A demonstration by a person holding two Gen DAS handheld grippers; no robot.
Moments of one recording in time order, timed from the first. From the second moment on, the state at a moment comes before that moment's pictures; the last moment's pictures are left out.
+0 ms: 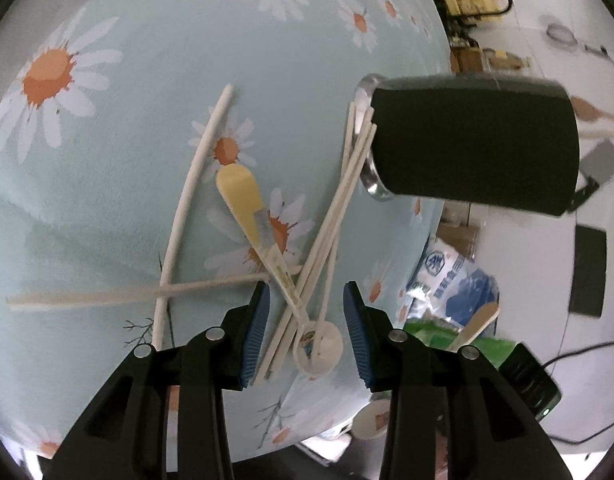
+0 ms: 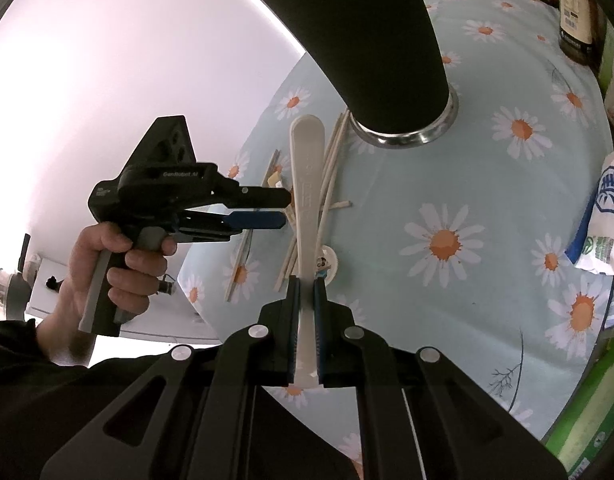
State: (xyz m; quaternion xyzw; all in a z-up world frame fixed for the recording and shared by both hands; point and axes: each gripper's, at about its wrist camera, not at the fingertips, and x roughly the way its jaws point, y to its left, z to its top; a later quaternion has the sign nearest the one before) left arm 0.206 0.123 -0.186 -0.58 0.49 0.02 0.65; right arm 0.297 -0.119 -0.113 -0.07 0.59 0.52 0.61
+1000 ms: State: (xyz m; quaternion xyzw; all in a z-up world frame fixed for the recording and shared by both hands) left arm 0.203 0.117 -0.173 -0.57 0.46 0.02 0.68; right arm 0.296 -0.114 -0.119 -0.07 0.59 0.52 0.61
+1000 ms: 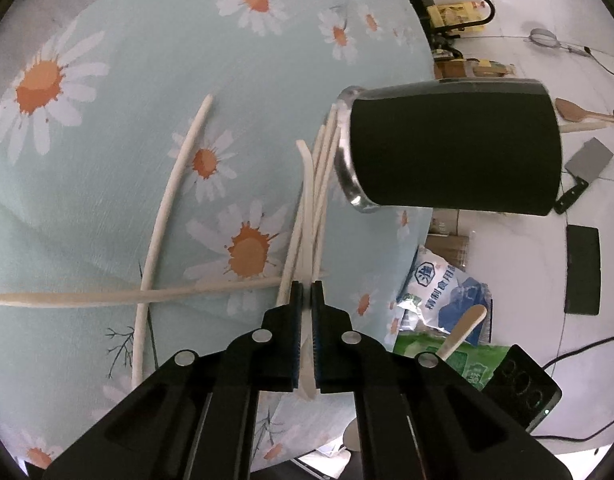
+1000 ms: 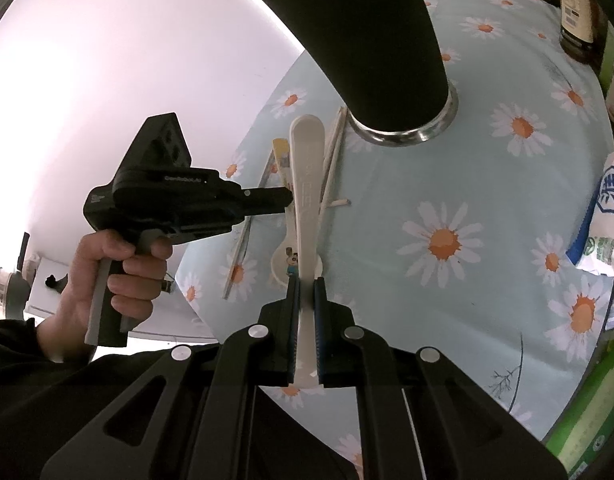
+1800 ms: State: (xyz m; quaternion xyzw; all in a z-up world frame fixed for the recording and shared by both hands) left arm 0.190 0.116 -0.102 -0.45 0.47 0.03 0.76; right arm 0.300 -0.092 -0.120 -0.05 0.58 0.53 0.61
